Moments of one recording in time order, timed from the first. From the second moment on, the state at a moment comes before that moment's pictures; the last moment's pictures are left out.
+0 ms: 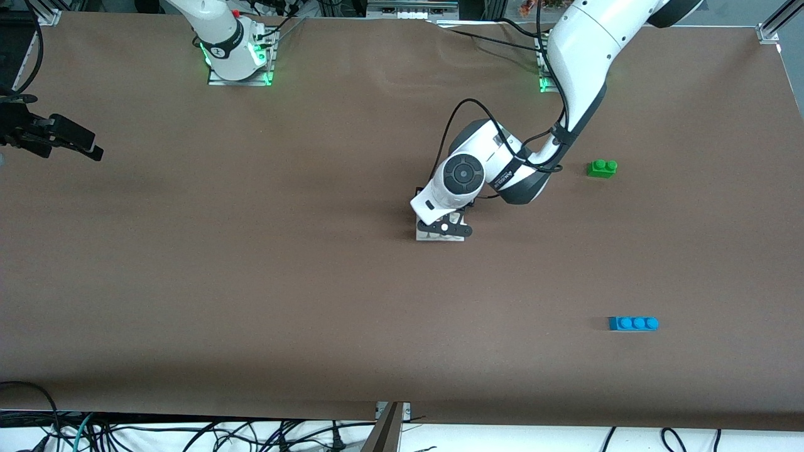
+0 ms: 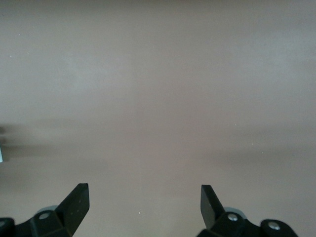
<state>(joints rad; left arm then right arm) -0.29 0.69 -0.43 -1.63 0.09 2.10 -0.62 0.08 0.02 -0.12 -1.57 0.06 1.59 0.03</state>
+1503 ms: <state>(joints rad) -0.33 0.69 -0.40 -1.62 0.14 2.10 -0.68 0.08 0.03 -0.11 -1.57 0.00 1.62 0.03</state>
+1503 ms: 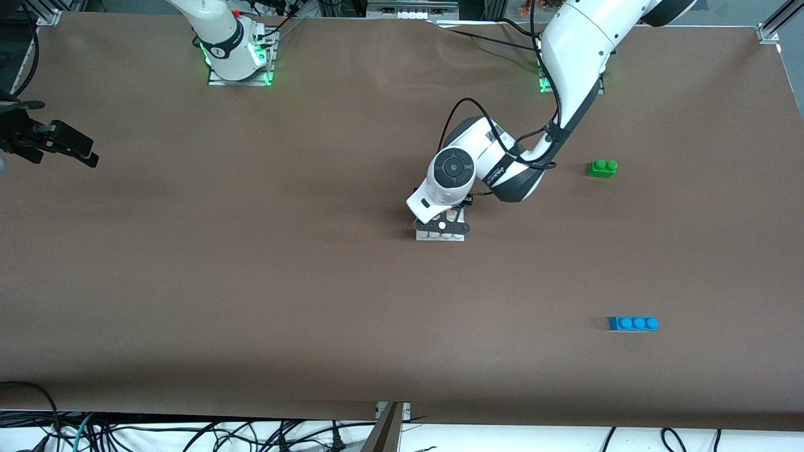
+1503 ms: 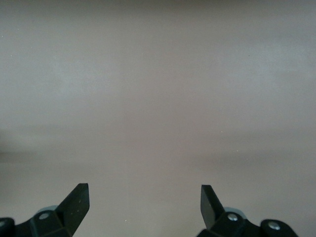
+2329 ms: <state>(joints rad) -0.33 0.73 -0.39 -1.61 0.14 2.12 -0.70 0.08 0.03 -0.11 -1.57 0.00 1.62 0.02</state>
